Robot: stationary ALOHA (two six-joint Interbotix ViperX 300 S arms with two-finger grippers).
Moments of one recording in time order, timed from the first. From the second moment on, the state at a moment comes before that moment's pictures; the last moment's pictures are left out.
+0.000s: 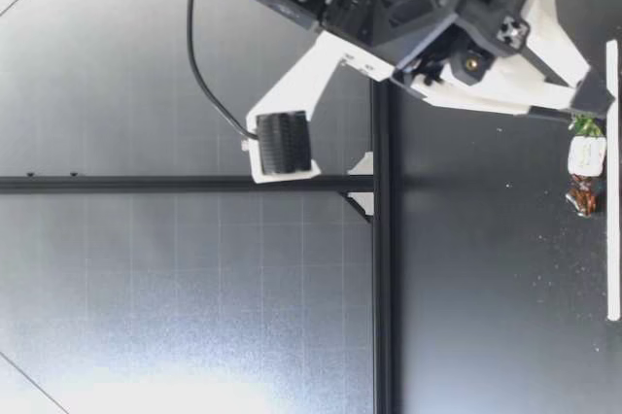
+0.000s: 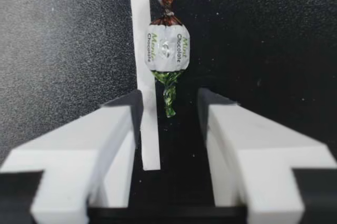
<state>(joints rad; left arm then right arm) 0.02 -0.87 1.24 0.00 -0.40 0.00 -0.08 0.23 0.62 -0.01 0.25 0.01</state>
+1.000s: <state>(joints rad) 0.02 -0.61 1.22 0.00 -0.45 0.04 -0.08 -0.10 0.57 -0.01 0.40 0.00</state>
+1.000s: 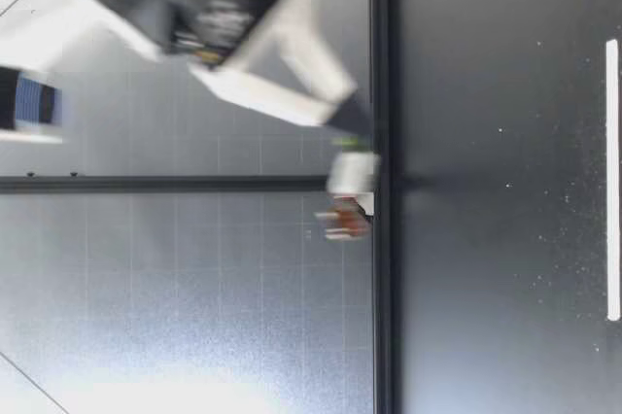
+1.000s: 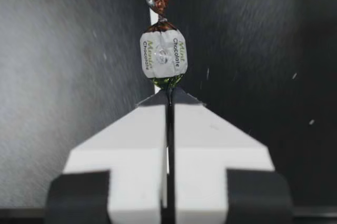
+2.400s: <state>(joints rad) 0.02 -0.20 1.00 -0.01 -0.66 0.20 -0.07 -0.09 0.48 -0.01 0.39 0.01</state>
